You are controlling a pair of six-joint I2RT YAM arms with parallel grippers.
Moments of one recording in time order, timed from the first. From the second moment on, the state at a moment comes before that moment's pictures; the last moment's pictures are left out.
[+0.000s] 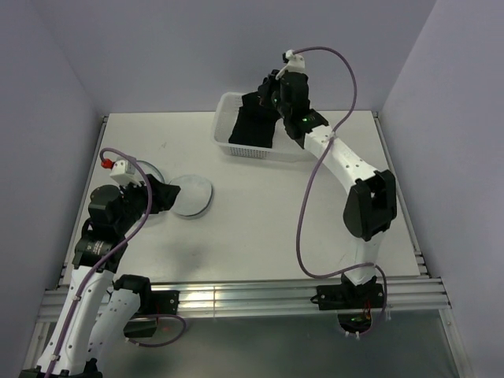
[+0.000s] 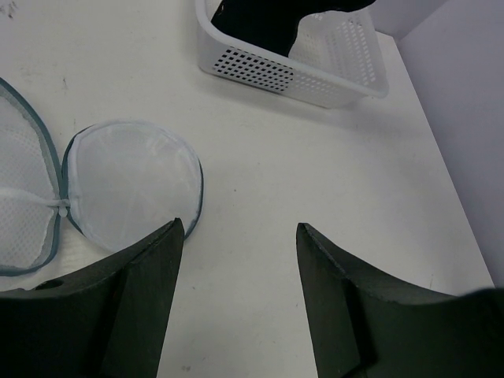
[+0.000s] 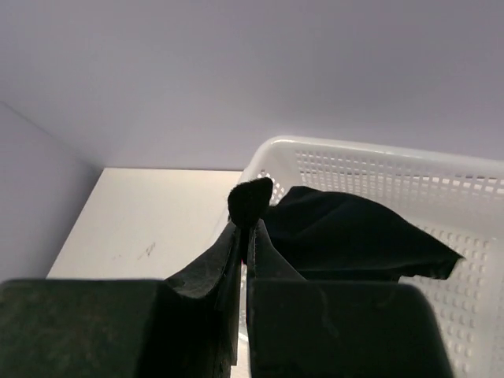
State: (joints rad) left arm -0.16 0.59 0.69 -0.36 0.24 -0.47; right arm 0.44 1.91 1.76 0.02 0.14 0.39
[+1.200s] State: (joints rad) left arm -0.16 0.59 0.69 -0.29 0.35 -0.54; right arm 0.65 0.62 1.07 -0.18 -0.15 0.47
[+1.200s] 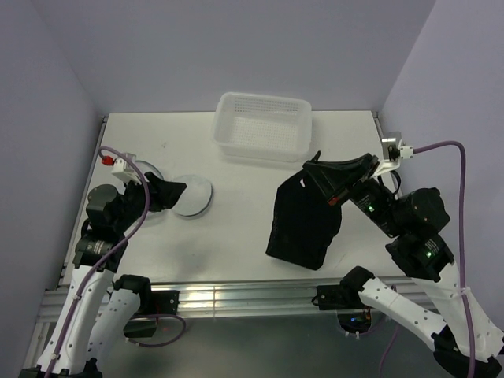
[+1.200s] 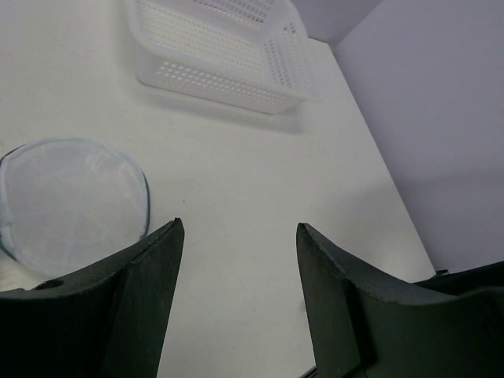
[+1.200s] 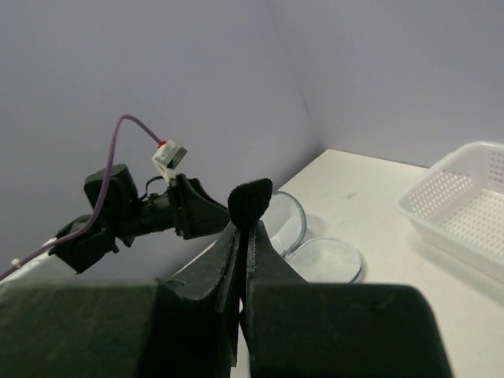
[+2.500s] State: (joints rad) left arm -0.31 0.68 0.64 -0.09 0.42 -0.67; right arm 0.76 0.87 1.40 -0.25 -0.18 0.39
